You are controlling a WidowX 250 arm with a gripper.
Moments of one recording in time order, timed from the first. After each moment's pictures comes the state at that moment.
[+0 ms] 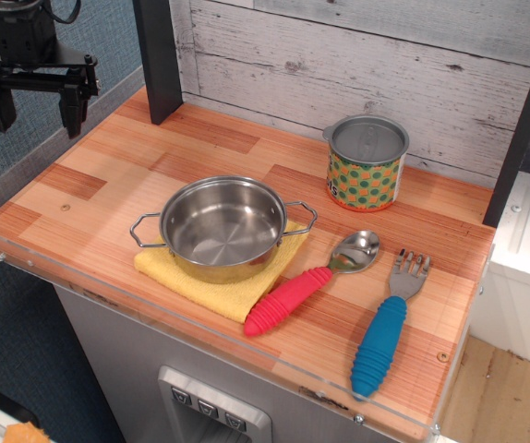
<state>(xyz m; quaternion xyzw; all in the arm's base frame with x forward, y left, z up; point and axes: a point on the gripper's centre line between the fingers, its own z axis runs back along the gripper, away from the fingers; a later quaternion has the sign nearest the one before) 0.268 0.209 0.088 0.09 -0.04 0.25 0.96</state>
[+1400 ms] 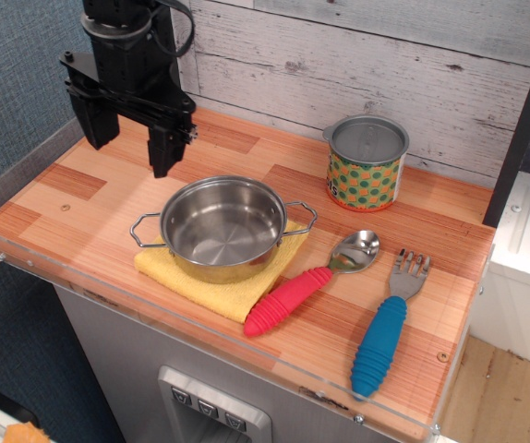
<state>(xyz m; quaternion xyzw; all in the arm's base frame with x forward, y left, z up) 0.267 0.093 0.103 0.08 -0.07 0.00 0.99</state>
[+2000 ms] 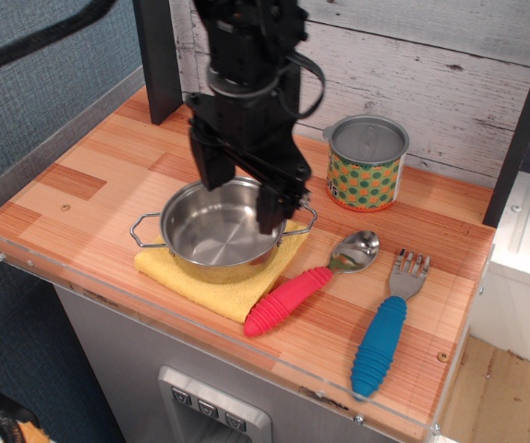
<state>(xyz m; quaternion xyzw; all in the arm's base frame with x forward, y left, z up) 0.272 -0.005 0.086 0.05 -0.09 -0.14 0.98</state>
